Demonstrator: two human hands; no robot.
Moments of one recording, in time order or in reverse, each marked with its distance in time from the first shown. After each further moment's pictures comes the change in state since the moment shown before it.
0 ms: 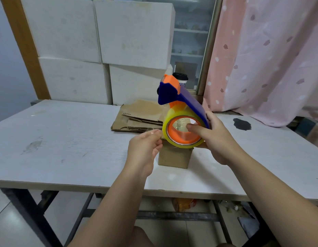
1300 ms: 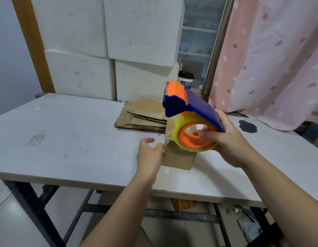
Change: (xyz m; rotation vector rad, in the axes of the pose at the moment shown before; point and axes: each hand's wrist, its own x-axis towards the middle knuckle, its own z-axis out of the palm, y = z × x) left_hand 0.010 -0.033 -0.005 0.421 0.166 0.045; right_hand -0.001 0.002 -0.016 0.114 -0.219 -0.055
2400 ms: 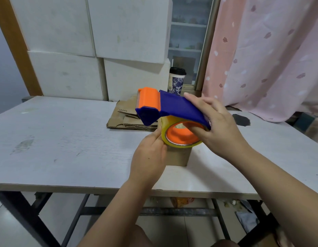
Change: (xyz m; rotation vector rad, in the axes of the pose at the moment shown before) left_hand -0.011 -0.004 -0.007 0.703 -0.004 1.067; right_hand -0.005 -0.018 0.010 -0.948 0.165 -0.412
